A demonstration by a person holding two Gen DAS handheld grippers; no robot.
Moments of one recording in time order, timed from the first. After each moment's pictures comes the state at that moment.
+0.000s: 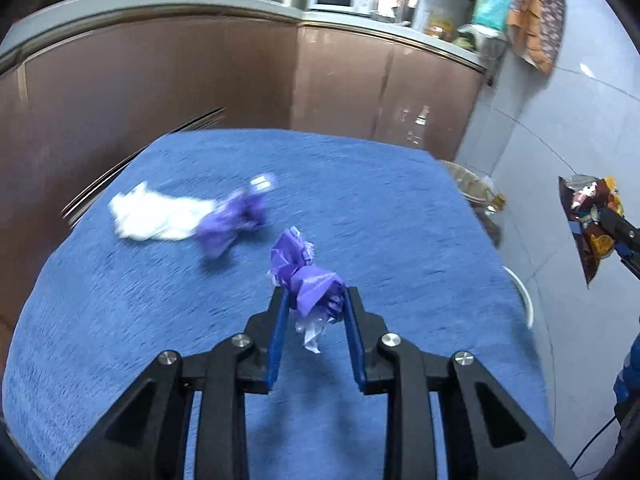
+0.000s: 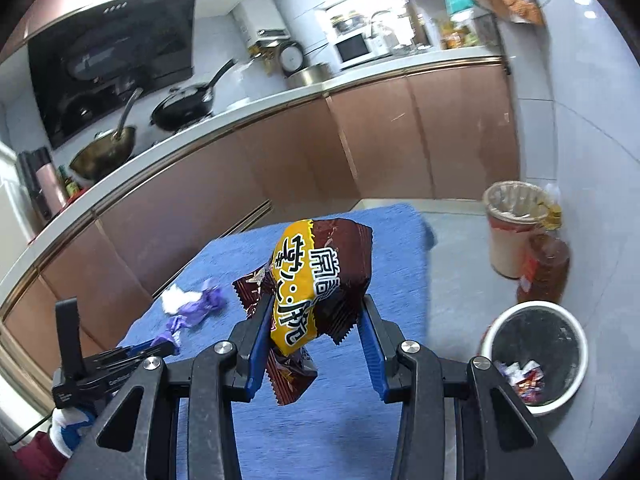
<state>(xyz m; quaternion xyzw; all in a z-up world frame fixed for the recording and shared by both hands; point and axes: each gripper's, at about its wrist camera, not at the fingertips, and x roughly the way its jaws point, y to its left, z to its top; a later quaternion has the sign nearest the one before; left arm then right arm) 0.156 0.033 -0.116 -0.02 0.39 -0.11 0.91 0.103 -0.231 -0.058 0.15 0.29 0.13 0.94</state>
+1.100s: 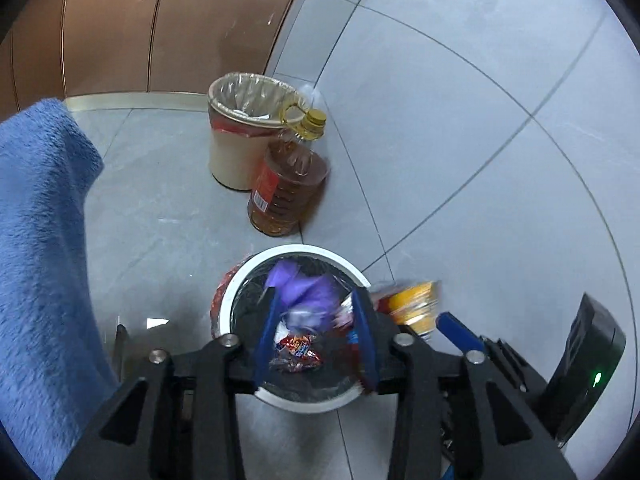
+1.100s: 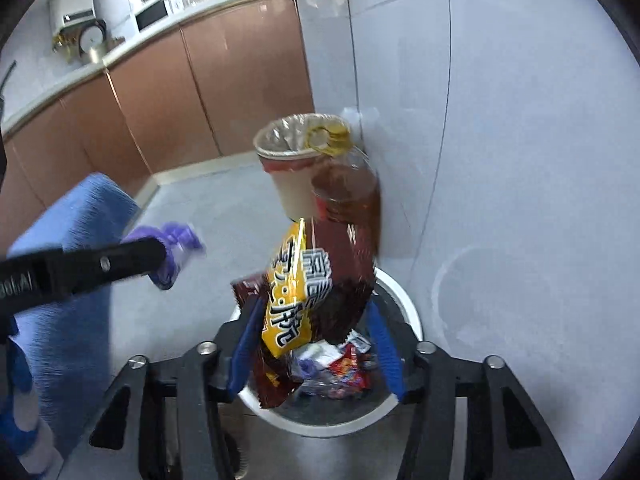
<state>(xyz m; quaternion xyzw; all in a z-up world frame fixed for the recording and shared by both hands) 0.308 -0.373 -0.207 -0.01 0.50 -0.37 0.78 0.166 -0.438 -0.216 0.14 0.40 -0.18 0.89</state>
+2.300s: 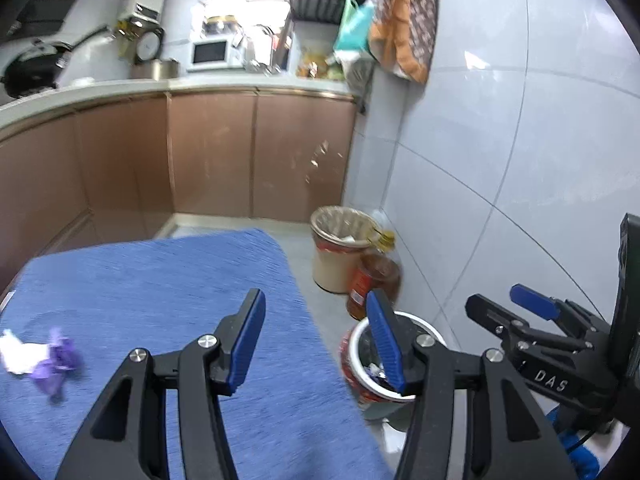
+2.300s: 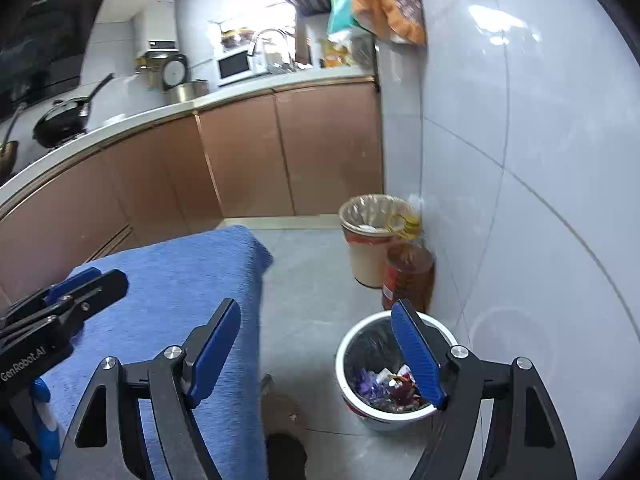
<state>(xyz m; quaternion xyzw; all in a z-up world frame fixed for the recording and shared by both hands) 0.173 -0.141 -0.043 0.02 0.27 -0.26 0.93 0.103 -0.298 -0.065 0.10 0.29 -0.10 0.95</state>
